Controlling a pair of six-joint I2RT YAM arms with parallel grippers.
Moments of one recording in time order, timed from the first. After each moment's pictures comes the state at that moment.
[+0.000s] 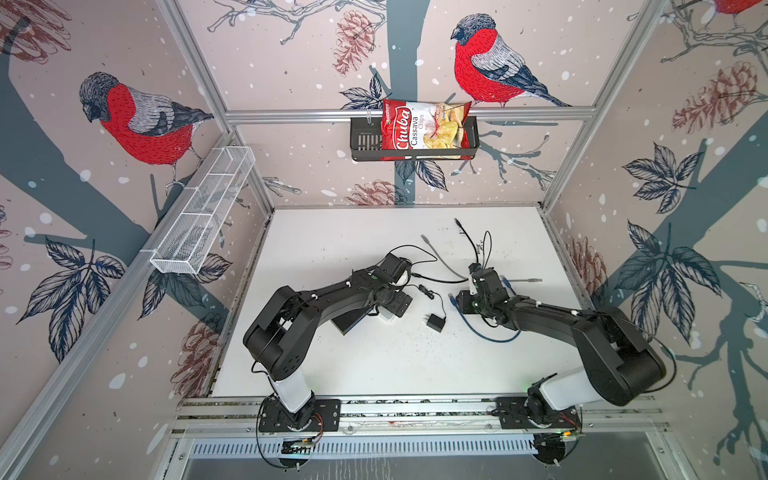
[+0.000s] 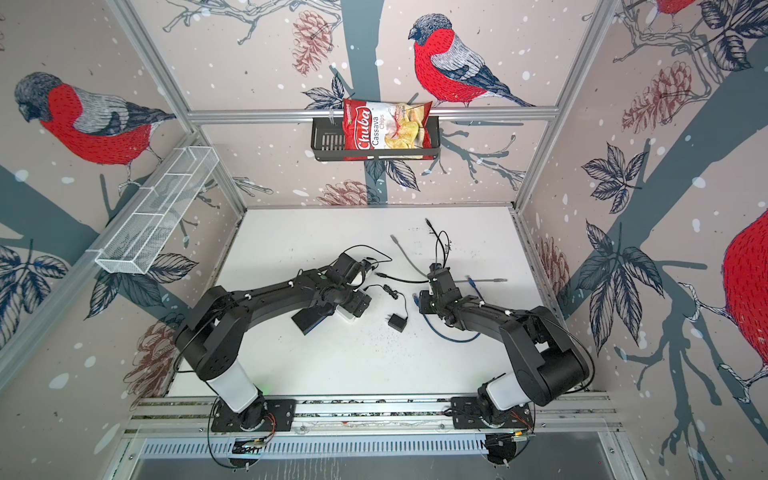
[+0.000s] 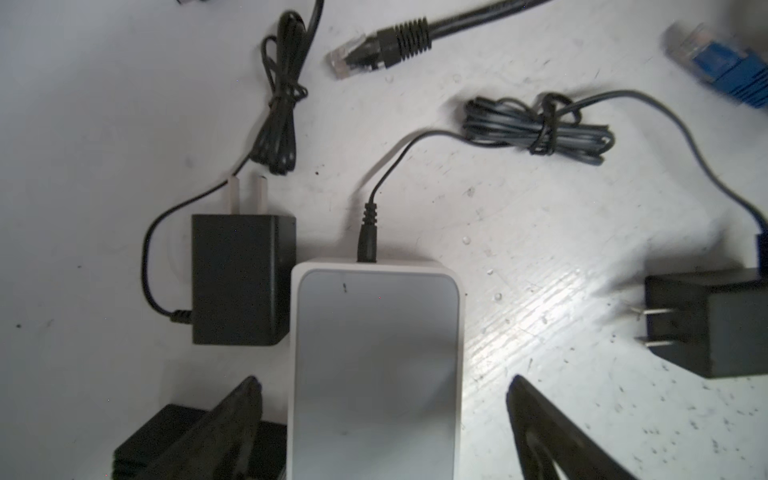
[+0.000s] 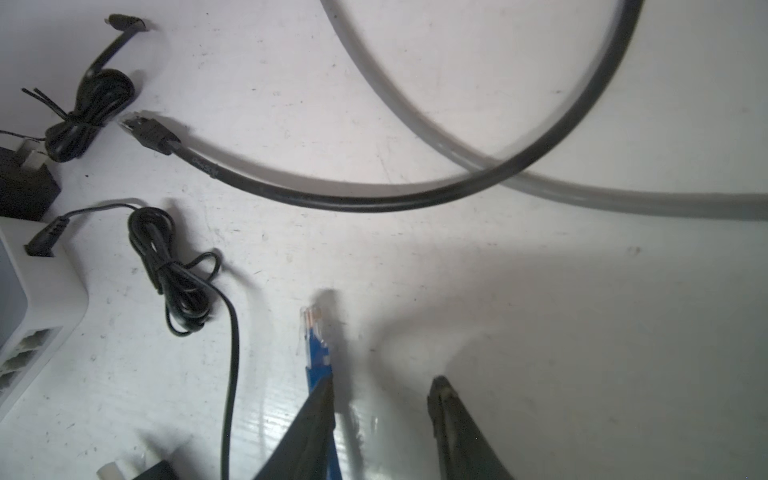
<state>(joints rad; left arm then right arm) -0.69 1.71 1.06 -0.45 -0.03 -0.04 0.50 1.46 0.58 0.00 -0.01 0.37</state>
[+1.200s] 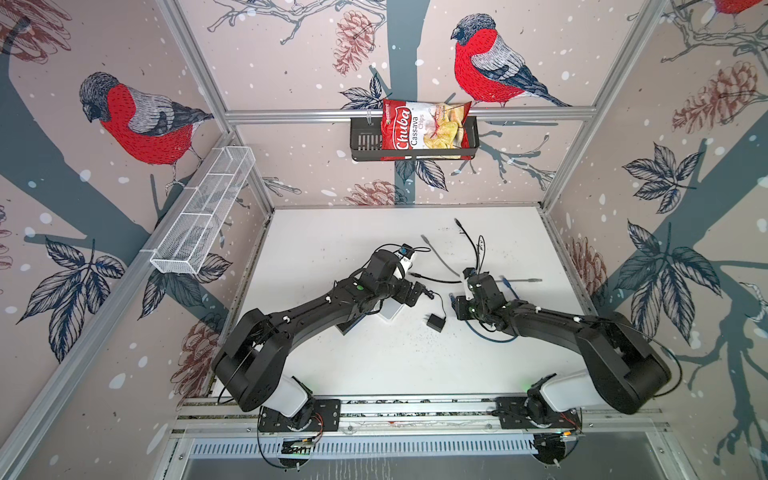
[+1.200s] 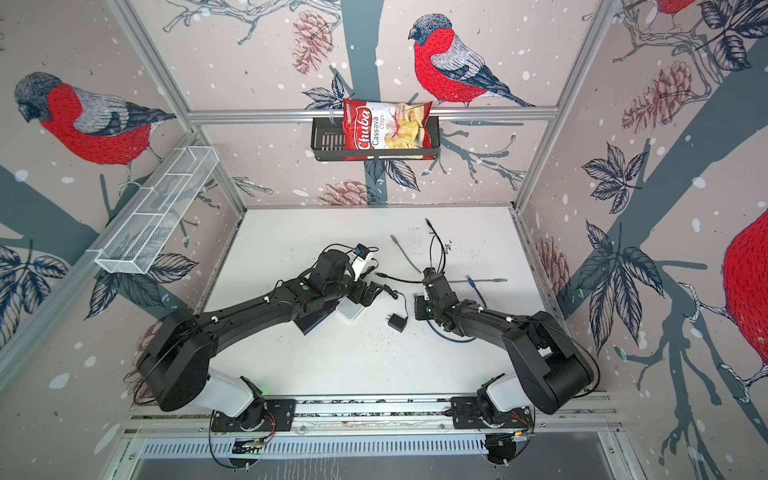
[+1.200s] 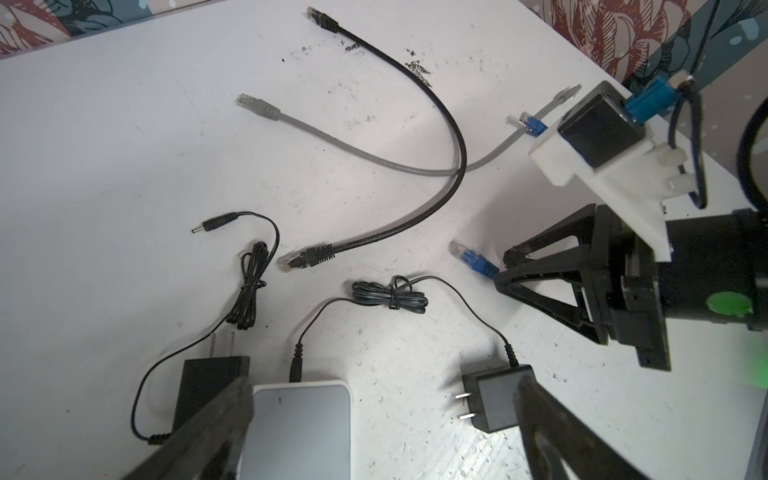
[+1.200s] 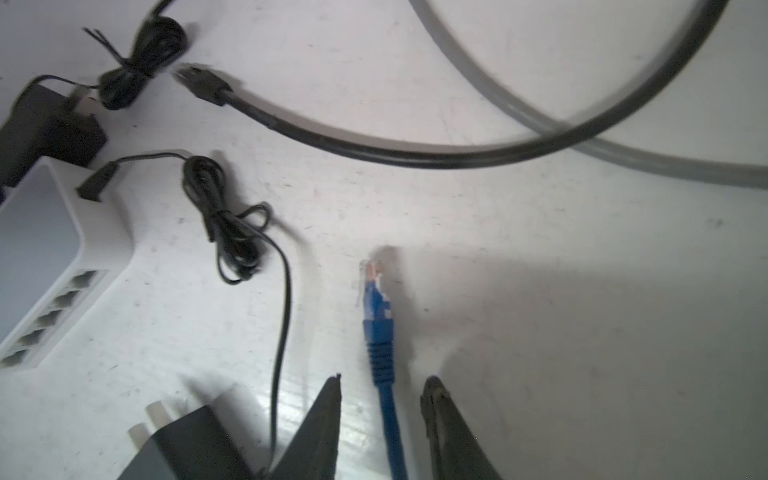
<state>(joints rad) -0.71 1.50 0.93 -0.08 0.13 -0.12 0.59 1.41 0.55 -0.01 -0.03 0.36</state>
